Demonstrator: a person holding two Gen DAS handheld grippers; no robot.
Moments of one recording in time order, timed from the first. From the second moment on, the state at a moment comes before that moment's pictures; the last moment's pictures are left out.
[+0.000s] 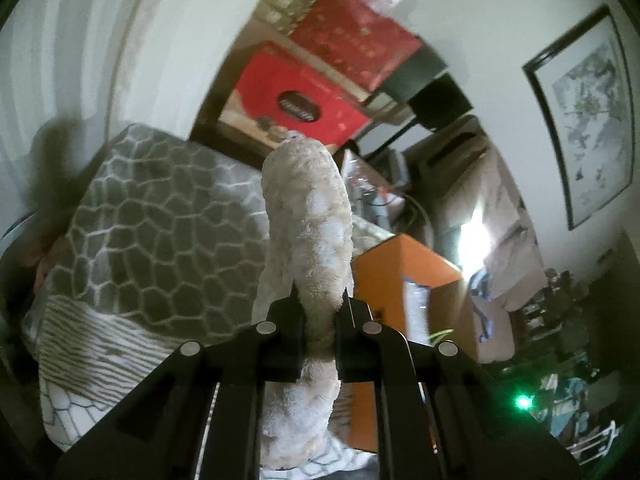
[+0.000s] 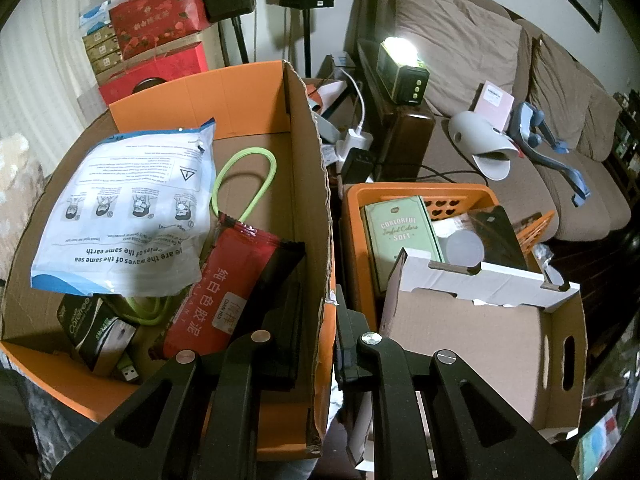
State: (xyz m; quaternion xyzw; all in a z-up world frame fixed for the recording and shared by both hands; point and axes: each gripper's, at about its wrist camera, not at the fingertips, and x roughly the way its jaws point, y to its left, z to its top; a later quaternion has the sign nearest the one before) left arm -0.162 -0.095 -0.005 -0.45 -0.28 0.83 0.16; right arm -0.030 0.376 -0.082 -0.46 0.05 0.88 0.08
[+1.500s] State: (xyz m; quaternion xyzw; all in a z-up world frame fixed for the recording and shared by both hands) left arm -0.182 0.133 -0.029 -0.47 -0.35 0.76 0.27; right arm -0.030 0.375 -0.082 -0.46 0.05 0.88 0.08
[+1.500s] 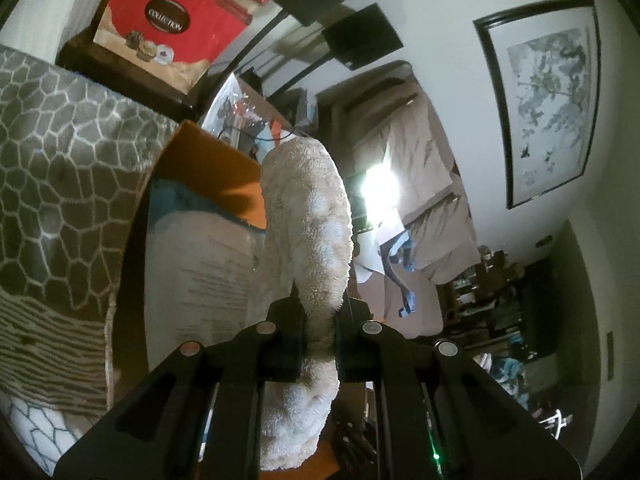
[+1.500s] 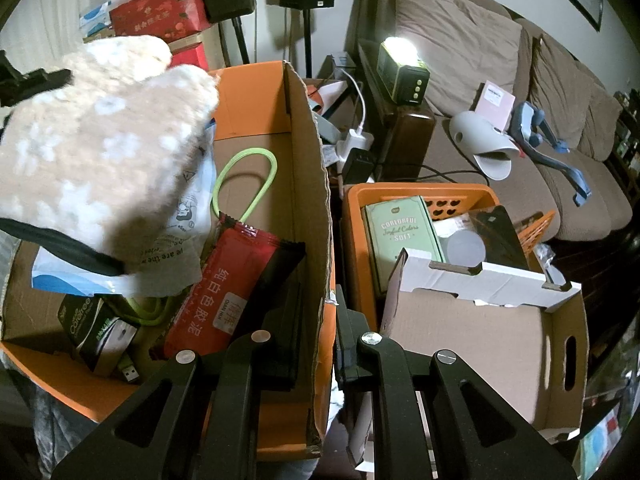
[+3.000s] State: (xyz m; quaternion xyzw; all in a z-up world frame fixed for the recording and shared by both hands) left arm -0.109 0.105 0.015 -0.43 -0.03 0.89 0.17; right arm -0.023 0.377 -0.080 -0.45 0.05 0.89 0.09
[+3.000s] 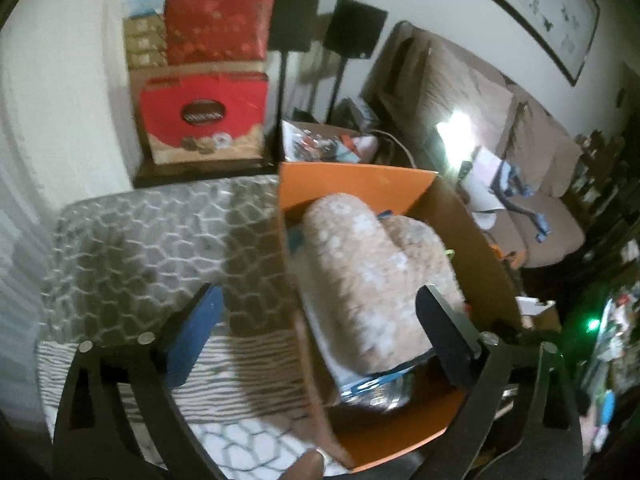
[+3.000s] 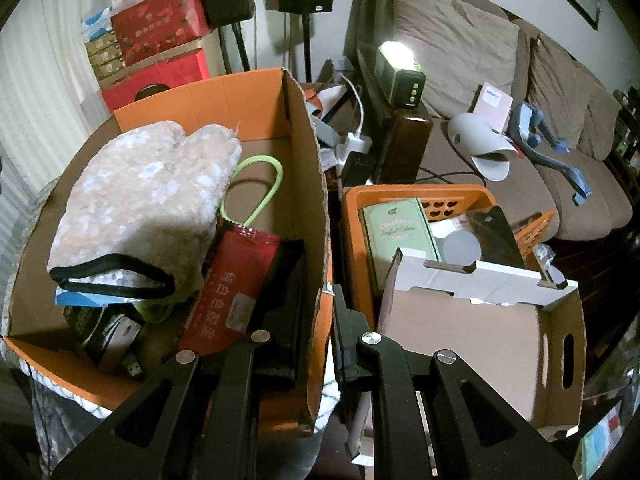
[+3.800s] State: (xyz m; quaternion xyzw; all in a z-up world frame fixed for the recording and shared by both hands) left arm -0.032 0.035 0.020 -0.38 -0.02 0.92 0.08; right arm 0.027 0.307 0.011 -0.34 0.03 0.94 0.04
